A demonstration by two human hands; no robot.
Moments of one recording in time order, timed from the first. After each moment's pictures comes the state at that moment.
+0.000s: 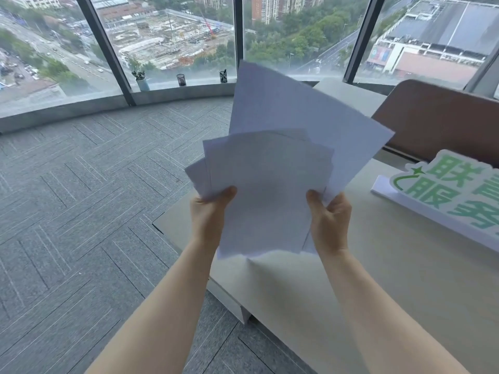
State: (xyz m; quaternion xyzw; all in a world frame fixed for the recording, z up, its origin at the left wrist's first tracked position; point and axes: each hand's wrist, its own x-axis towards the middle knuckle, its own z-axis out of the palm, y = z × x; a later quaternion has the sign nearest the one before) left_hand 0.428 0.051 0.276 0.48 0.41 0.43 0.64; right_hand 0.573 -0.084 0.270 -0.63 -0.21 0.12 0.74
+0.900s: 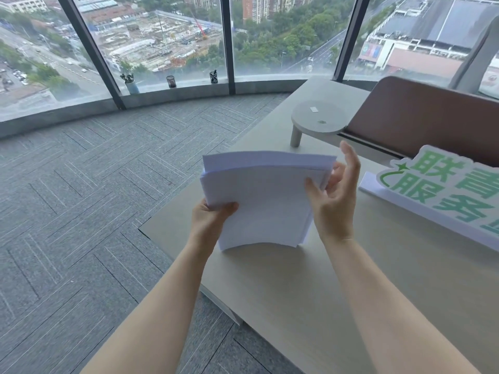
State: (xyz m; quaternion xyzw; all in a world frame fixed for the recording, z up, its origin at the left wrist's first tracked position) left_hand 0.449 0.045 0.252 0.54 0.39 0.33 0.67; right_hand 0.601 -0.103 0.304 -0.65 -0.27 0.06 0.71
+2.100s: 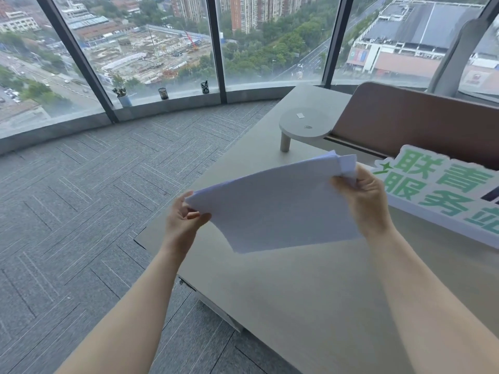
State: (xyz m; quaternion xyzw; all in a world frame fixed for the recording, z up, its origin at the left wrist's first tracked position) left_hand 0.418 0.073 0.250 0.62 0.38 0.30 0.62; right_hand 0.665 -0.155 0.317 -0.67 -0.30 0.11 0.67
